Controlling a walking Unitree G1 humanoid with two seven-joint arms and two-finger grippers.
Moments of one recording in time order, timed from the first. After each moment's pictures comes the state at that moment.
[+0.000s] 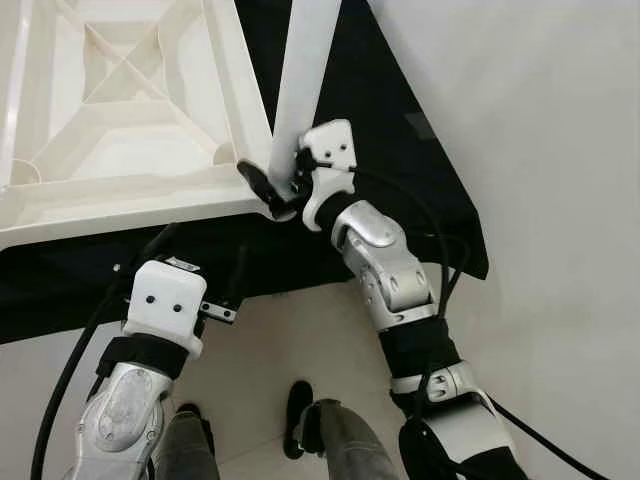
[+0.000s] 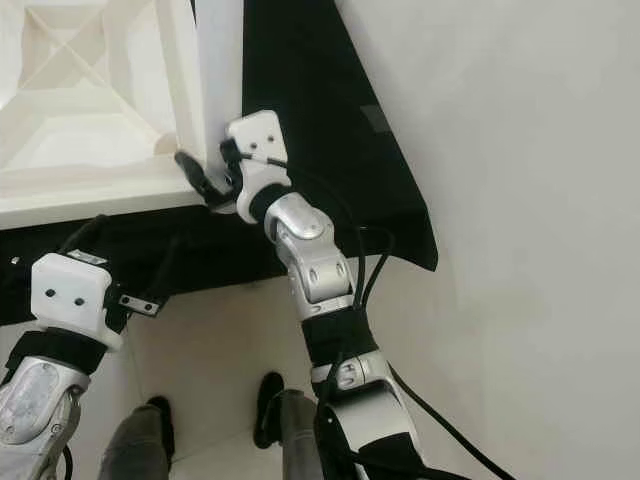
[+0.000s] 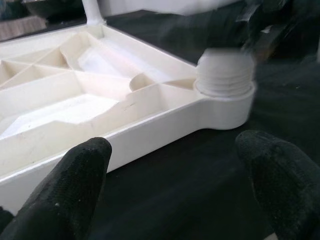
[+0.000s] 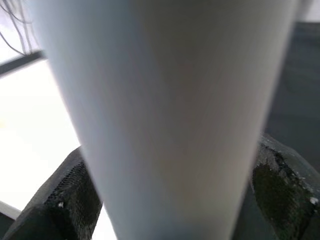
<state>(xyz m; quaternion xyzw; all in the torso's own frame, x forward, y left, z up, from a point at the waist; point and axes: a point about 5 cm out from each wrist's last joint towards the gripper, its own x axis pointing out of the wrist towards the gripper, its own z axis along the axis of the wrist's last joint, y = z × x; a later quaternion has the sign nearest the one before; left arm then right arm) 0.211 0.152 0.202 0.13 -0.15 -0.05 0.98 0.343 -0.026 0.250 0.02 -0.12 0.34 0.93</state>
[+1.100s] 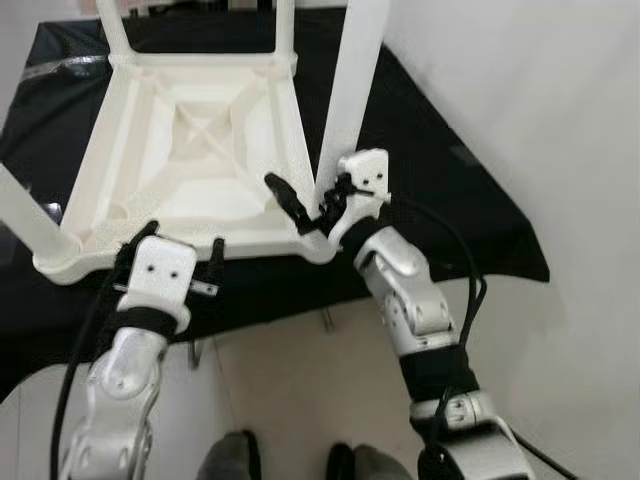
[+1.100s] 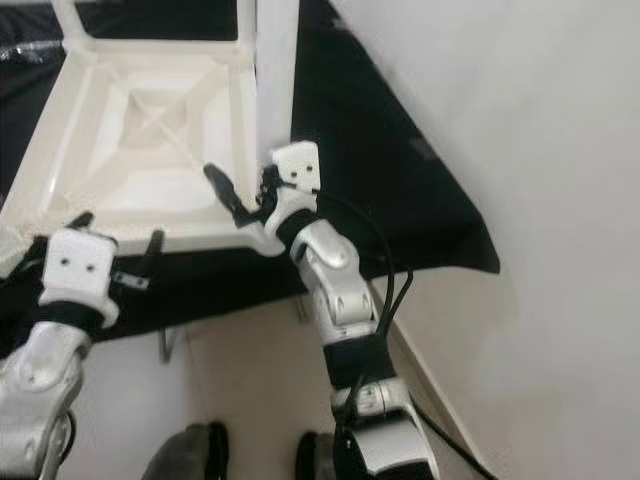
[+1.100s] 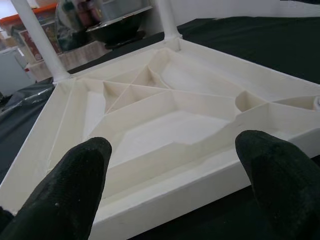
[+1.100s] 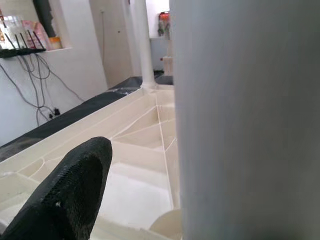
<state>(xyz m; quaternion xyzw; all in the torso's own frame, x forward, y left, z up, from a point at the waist) 0.246 0.171 0.192 0.17 -0.12 0.00 0.98 0.345 -0.050 0.222 0.05 -0.13 0.31 0.94</state>
